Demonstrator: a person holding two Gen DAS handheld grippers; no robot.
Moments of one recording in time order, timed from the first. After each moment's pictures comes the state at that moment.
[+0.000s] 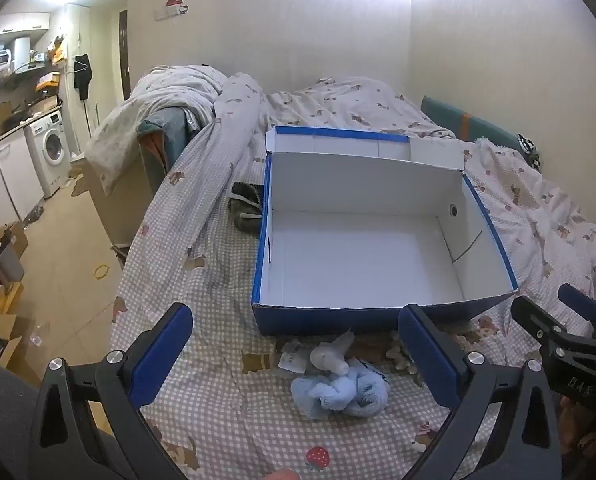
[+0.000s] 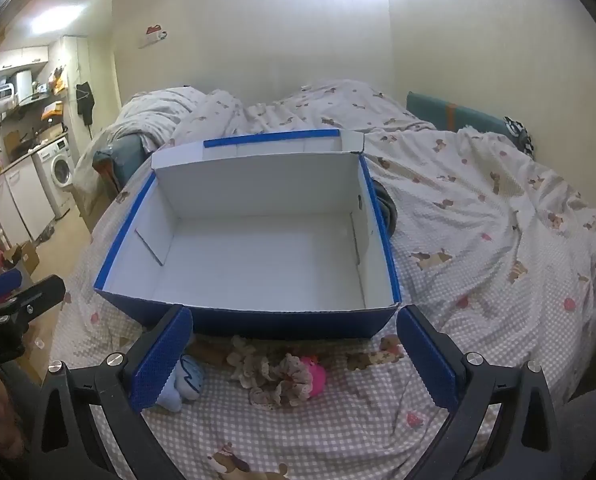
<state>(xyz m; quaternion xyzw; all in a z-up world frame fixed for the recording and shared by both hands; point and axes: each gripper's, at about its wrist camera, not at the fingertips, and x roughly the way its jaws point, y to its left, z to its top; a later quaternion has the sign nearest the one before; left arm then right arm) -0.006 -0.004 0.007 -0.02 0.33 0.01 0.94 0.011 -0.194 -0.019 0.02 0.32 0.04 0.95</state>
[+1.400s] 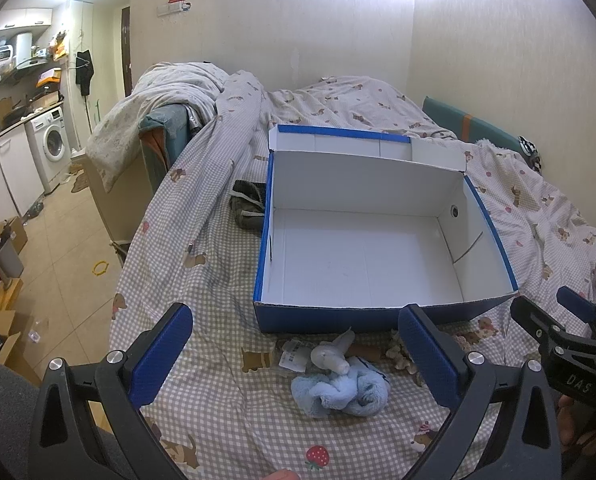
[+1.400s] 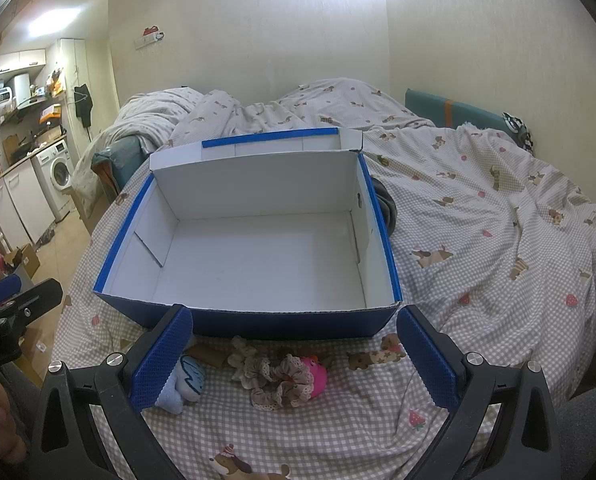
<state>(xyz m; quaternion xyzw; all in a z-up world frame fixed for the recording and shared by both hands) -0.005 -0.001 0.006 -0.02 0.33 0.01 0.94 0.013 -0.196 -0.021 0.03 0.32 0.03 0.95</state>
